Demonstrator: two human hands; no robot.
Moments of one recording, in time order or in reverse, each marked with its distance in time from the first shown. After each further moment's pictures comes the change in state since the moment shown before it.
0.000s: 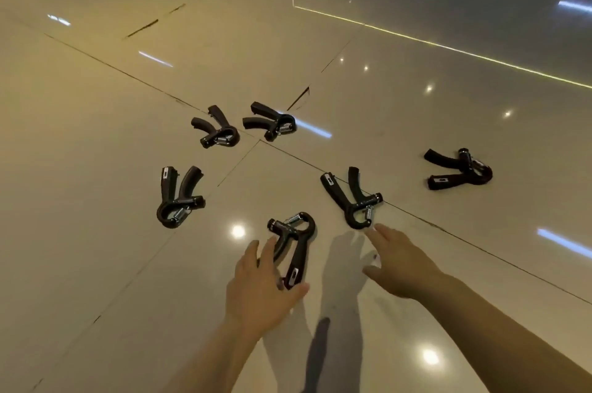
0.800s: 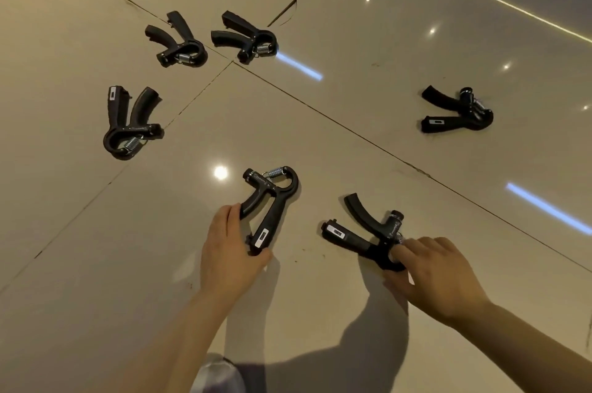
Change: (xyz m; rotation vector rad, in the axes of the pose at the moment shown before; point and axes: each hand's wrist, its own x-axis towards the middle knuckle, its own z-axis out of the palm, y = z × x) left_hand 0.008 -0.033 0.087 -0.085 0.228 0.035; right_hand -0.056 0.086 0.074 -0.222 0.234 -0.189
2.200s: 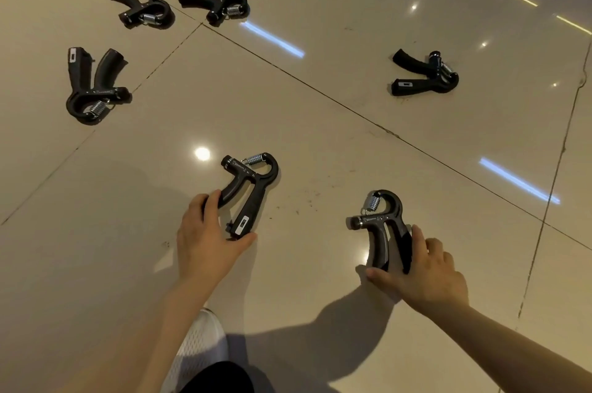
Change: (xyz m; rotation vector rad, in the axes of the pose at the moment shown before) left_hand -0.043 -0.007 0.012 0.024 0.031 0.012; right_hand -0.071 -0.005 0.027 0.286 -0.296 0.721
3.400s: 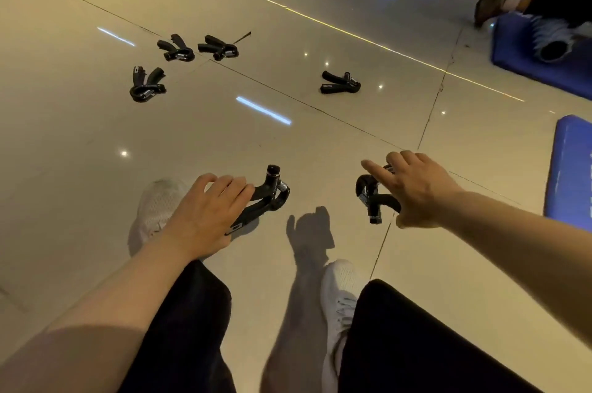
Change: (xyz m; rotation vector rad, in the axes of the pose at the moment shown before) left_hand -0.287 0.078 -0.107 0.666 0.223 0.915; right_hand -0.241 0.167 -0.063 -0.755 0.495 -0.652
